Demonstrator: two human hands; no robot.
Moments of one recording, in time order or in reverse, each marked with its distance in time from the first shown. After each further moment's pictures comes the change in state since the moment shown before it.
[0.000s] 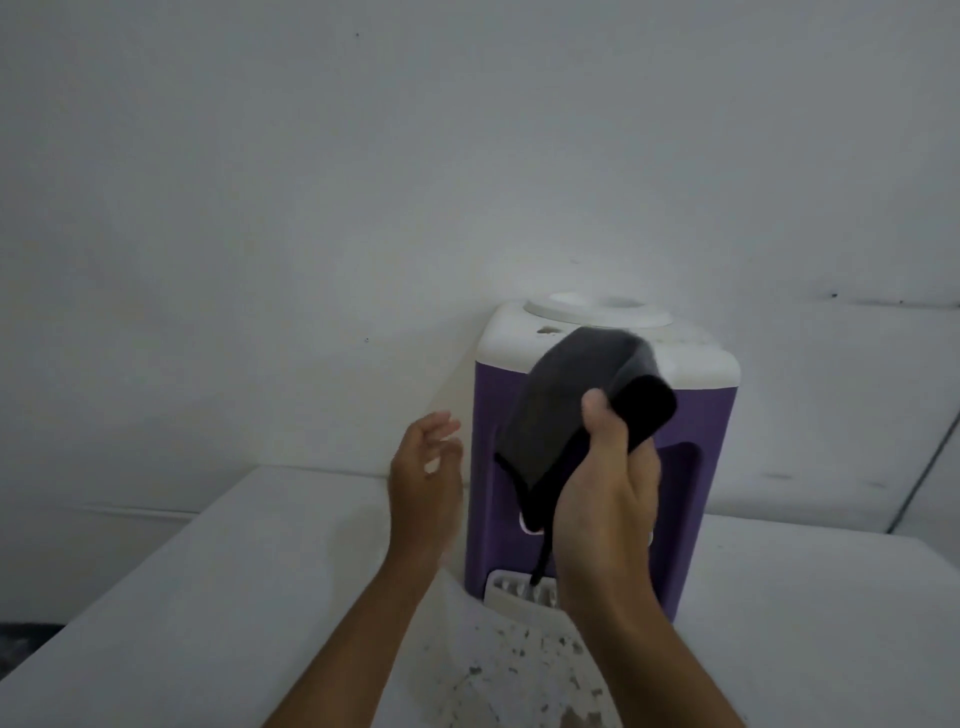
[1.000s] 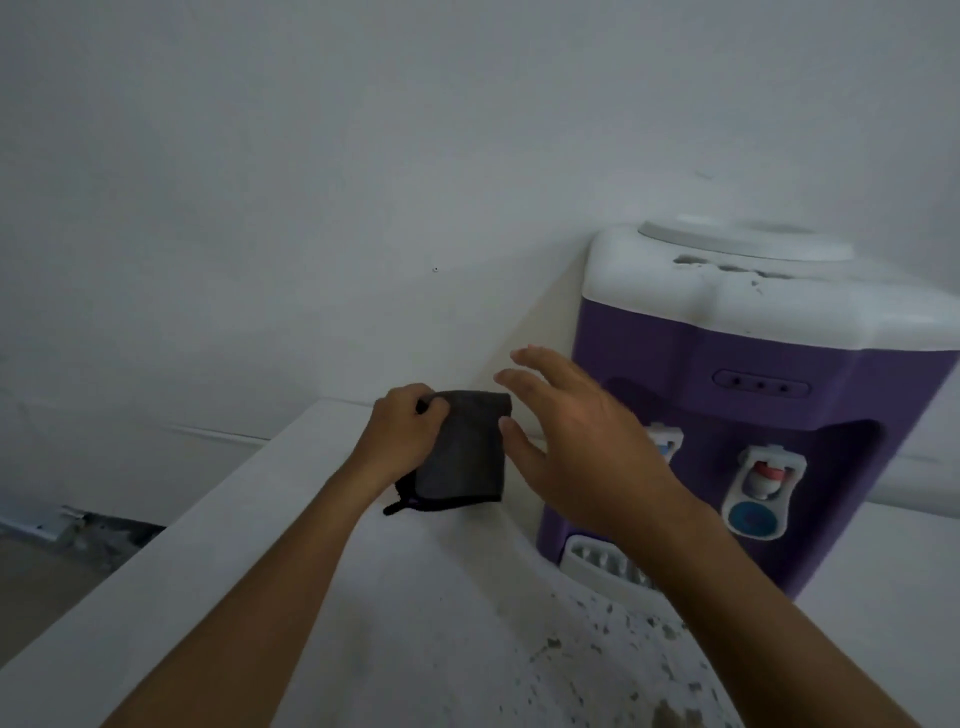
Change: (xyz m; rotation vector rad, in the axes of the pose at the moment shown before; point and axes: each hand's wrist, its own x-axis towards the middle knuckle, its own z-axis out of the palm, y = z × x) left_hand 0.100 -0.061 -0.106 0.669 -0.247 -0.076; right_hand 0.058 0.089 0.039 -1.271 -0.807 -0.674
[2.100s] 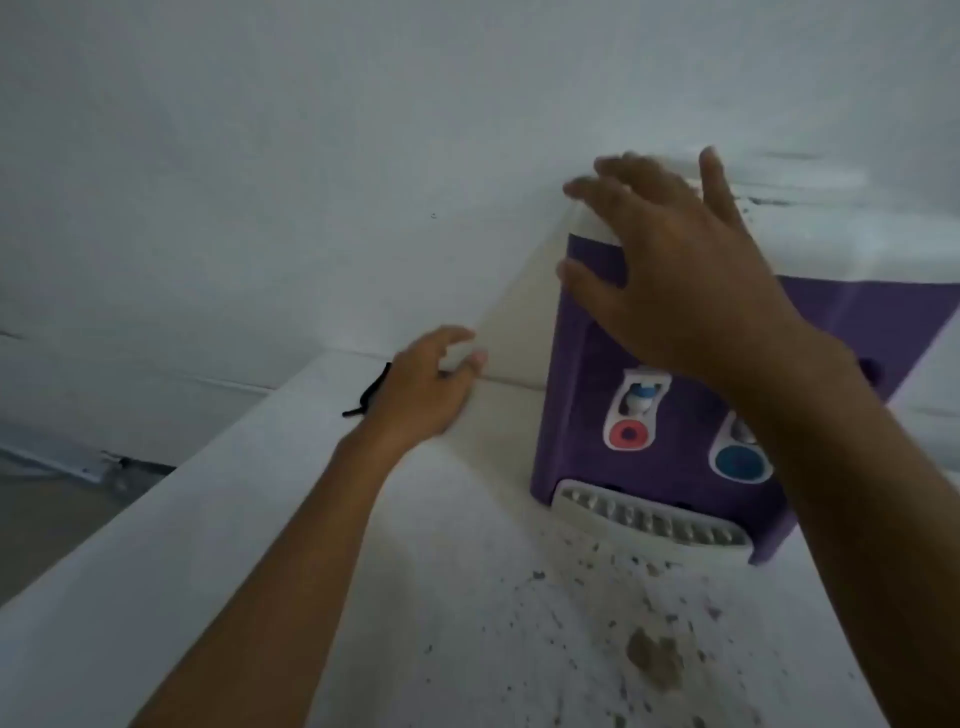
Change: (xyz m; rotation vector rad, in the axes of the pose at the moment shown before) left_hand -0.027 0.018 0.026 -0.028 0.060 0.195; right_hand 0.018 0.031 -0.096 -0.246 0.072 0.001
